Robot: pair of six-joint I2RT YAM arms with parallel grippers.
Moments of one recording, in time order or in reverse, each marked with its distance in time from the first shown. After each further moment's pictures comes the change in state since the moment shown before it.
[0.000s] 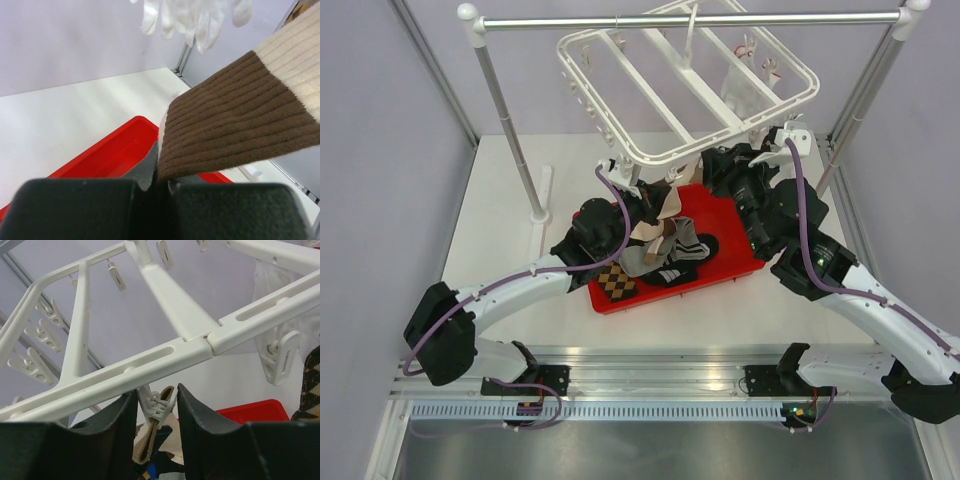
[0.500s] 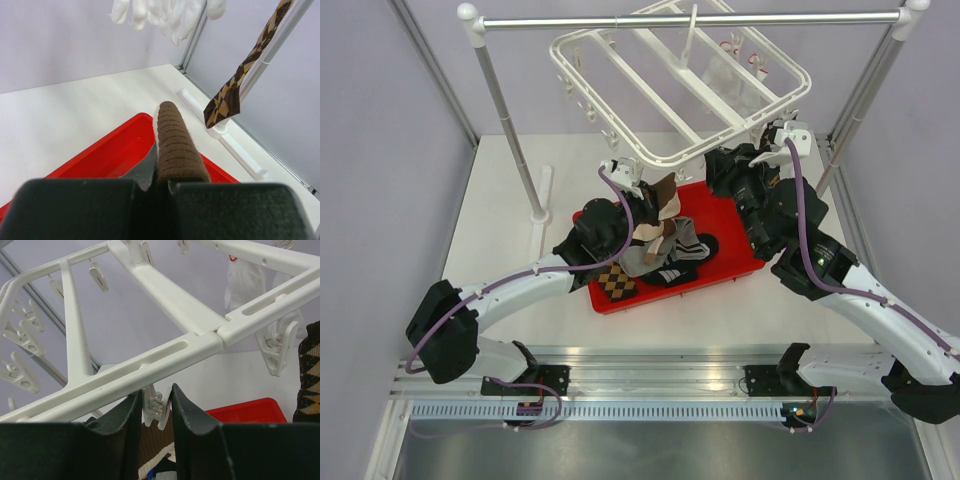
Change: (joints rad) left arm -0.004 0.015 0.000 -0.002 -0.016 0.007; right arm 0.000 0.000 0.003 -0.016 0.008 -0.003
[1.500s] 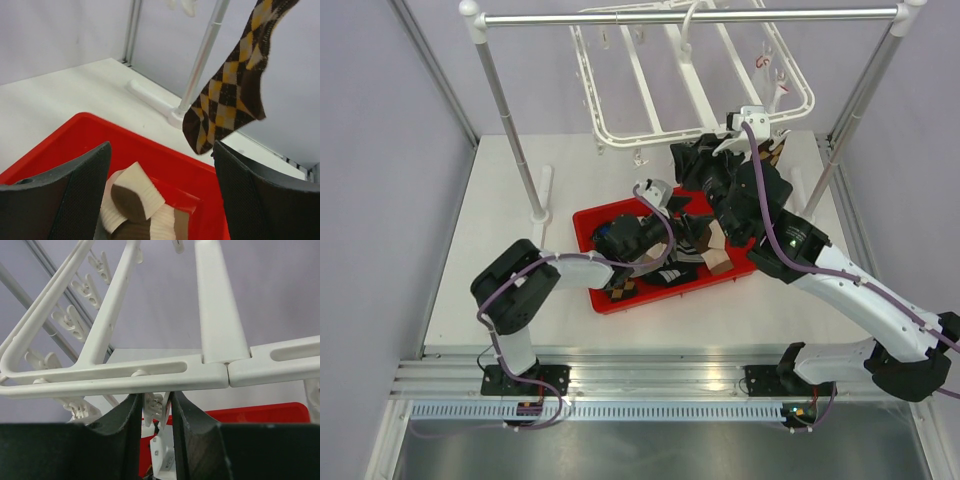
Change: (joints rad) left arm -0.001 0.390 -0.045 0.536 0.270 -0.021; right arm 0.037 0.159 0.141 -0.039 -0.061 0.003
